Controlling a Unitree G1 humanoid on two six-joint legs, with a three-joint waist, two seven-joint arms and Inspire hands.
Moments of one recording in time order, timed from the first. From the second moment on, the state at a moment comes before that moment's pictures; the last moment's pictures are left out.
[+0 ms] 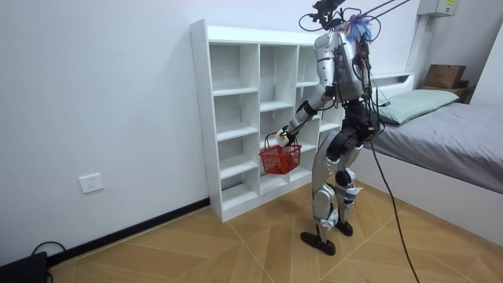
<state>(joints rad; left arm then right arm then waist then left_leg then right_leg) -0.12 0.28 -0.29 0.55 -0.32 -0.07 -0.14 -0.55 -0.48 0.17 1.01 -0.05 -0.13 -0.41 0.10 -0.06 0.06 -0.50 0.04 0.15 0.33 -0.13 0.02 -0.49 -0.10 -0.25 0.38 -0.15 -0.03</state>
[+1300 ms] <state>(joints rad) -0.07 0.26 -0.28 0.53 -0.32 -0.10 -0.16 -0.25 -0.43 0.21 0.54 -0.02 -0.18 -0.26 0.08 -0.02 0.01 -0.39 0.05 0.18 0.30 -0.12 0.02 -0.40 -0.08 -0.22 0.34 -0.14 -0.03</state>
